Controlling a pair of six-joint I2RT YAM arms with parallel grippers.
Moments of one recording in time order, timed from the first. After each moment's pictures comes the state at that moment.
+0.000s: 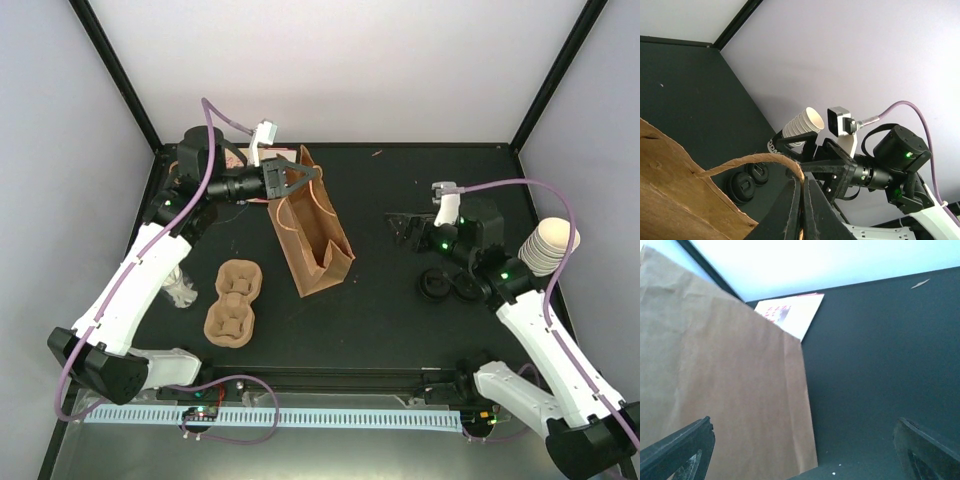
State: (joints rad) left arm -0.41 1.27 1.43 -0.38 0.79 -0.69; right arm 0.40 0.90 0.91 -0.41 -0.26 0.42
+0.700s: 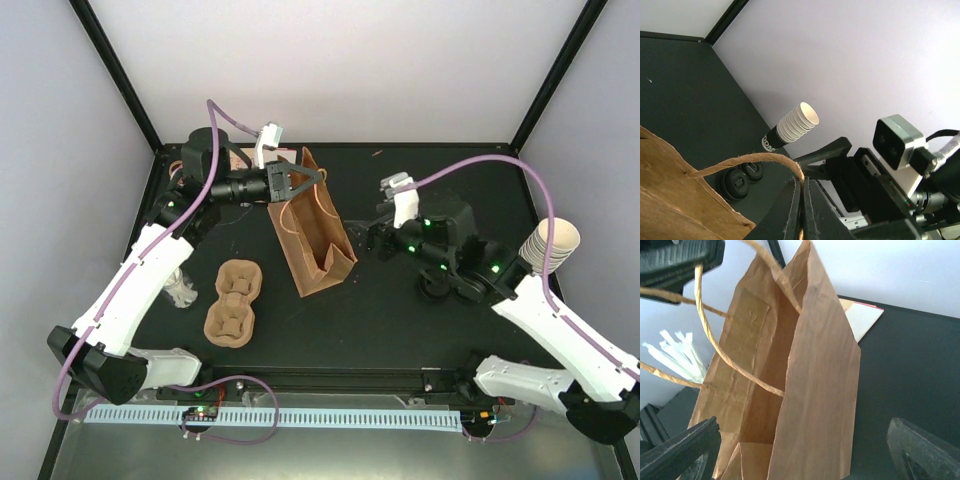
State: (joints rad) left arm -0.45 1.27 1.43 -0.38 0.79 -0.70; right arm 0.79 1.01 1.21 -0.57 -0.03 0.30
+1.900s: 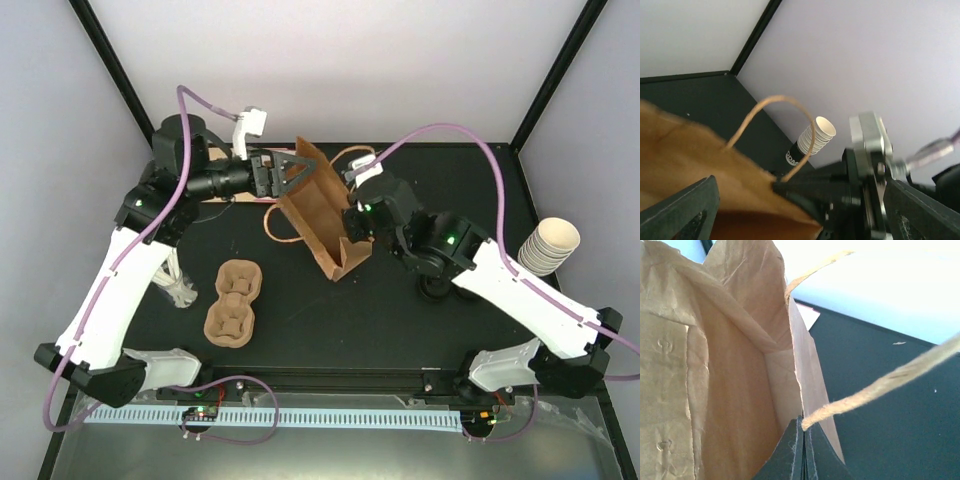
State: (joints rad) left arm -0.45 1.27 1.63 -0.59 0.69 -0.54; right arm 1.00 1.33 1.54 -0.79 0.46 0.27
